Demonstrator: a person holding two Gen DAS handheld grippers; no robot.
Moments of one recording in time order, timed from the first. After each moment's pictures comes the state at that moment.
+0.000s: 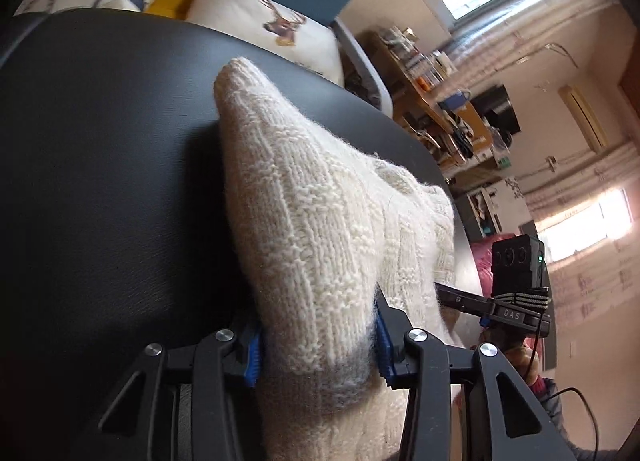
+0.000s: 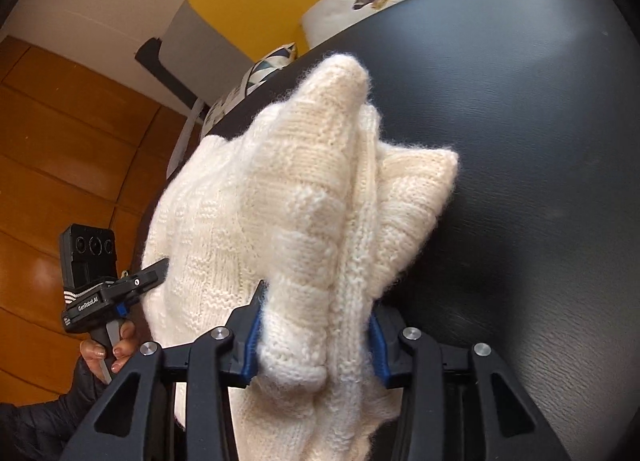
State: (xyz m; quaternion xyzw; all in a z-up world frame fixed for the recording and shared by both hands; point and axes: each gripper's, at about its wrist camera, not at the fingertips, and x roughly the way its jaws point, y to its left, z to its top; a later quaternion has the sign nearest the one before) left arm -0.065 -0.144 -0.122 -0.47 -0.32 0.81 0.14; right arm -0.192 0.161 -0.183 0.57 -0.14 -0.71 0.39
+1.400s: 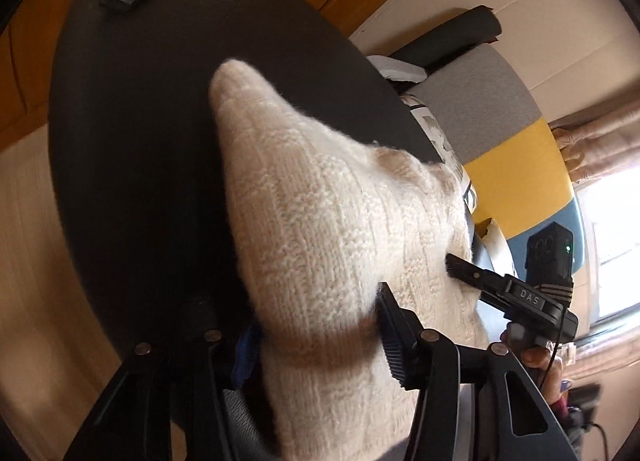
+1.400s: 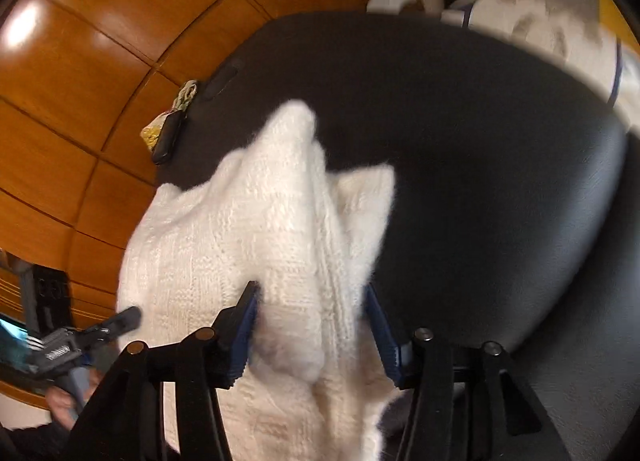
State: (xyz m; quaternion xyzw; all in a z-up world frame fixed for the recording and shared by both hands) left arm 0.306 -0.486 -0.135 -0.28 -0.52 0.74 -0.34; right arm -0.040 -0.437 -0.134 0.51 0.19 -0.55 0.63
